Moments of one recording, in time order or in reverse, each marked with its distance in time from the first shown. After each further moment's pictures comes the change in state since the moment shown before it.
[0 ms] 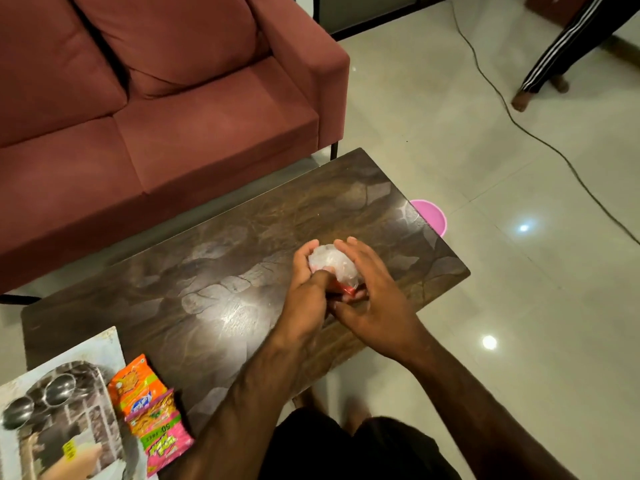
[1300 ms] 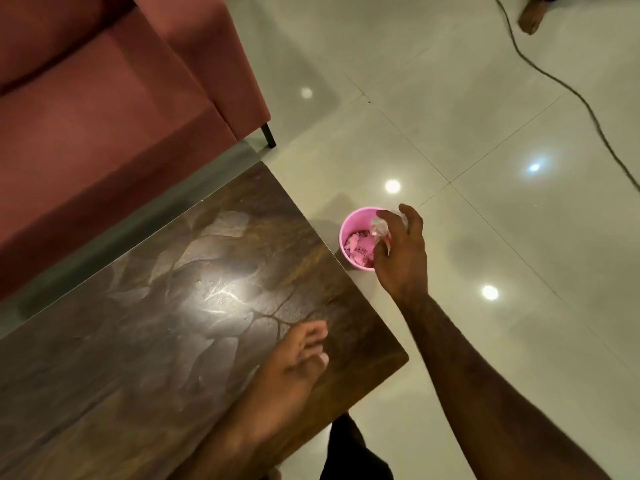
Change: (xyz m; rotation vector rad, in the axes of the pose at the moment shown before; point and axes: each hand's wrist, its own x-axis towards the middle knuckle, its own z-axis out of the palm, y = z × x) left_hand 0.270 -0.056 0.254 0.669 -0.197 -0.333; right_hand 0.307 0.365 -0.265 -0.201 0.339 0.369
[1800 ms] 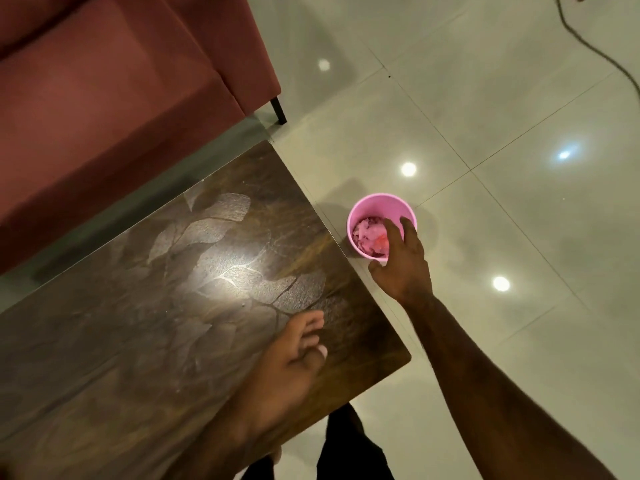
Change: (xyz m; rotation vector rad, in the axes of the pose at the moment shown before) left_hand 0.024 -0.005 0.013 0.018 0.091 -0.045; right_hand 0.016 0.051 0.036 -0.218 -0.292 0.028
